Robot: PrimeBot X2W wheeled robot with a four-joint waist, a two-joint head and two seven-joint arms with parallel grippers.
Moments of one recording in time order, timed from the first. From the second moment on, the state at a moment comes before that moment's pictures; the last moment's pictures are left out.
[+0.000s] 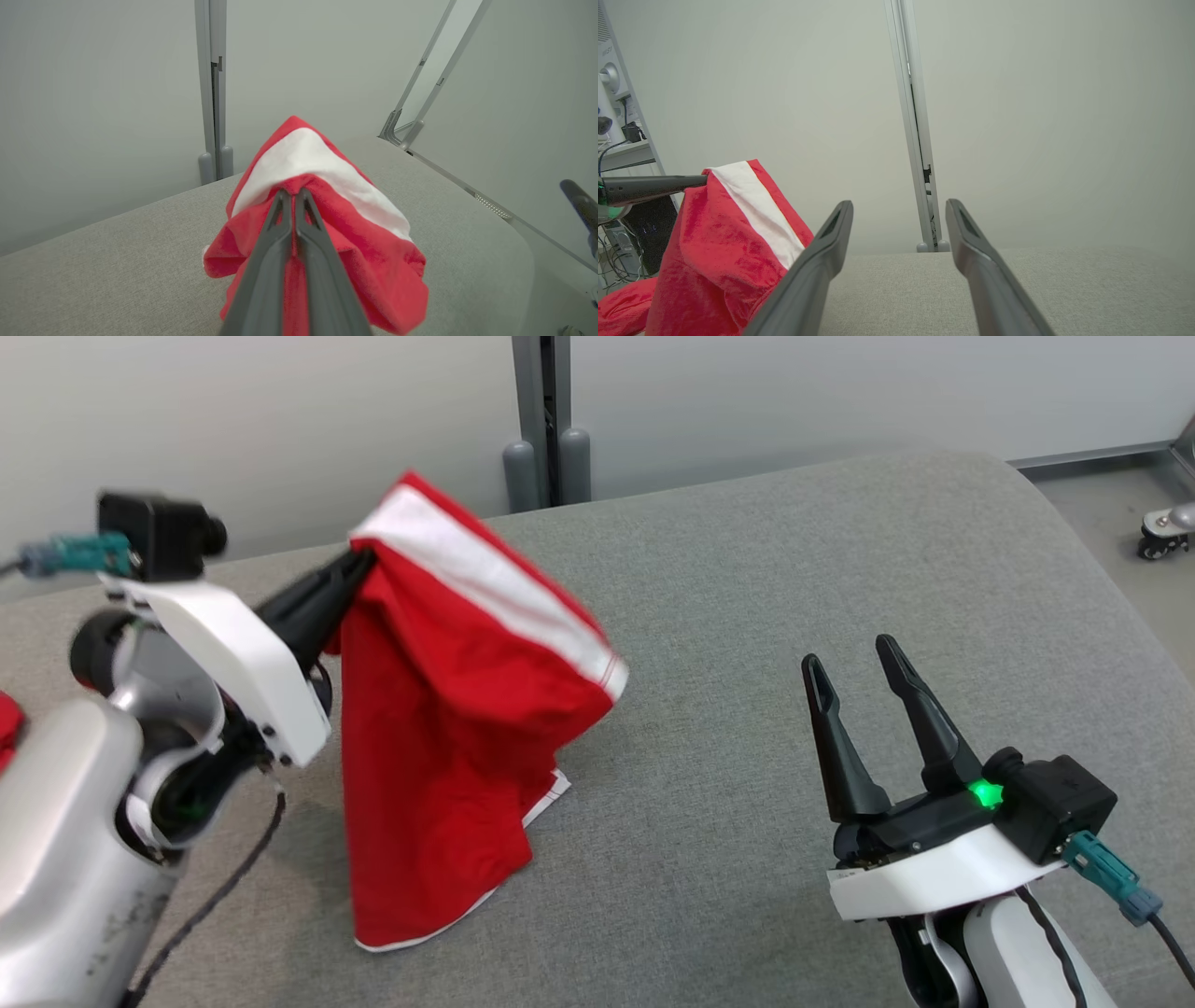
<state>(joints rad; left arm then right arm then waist) -0.63 0.53 -0.50 0.11 -0.96 -0.03 0.36 -0.21 -0.05 0.27 0.06 0.31 0.13 -0.26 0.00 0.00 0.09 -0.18</state>
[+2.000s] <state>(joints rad) -0.01 0.28 -0.17 0.06 -0.52 0.13 -0.26 -0.09 -0.09 0.19 0.09 0.30 0.13 -0.26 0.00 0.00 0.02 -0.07</state>
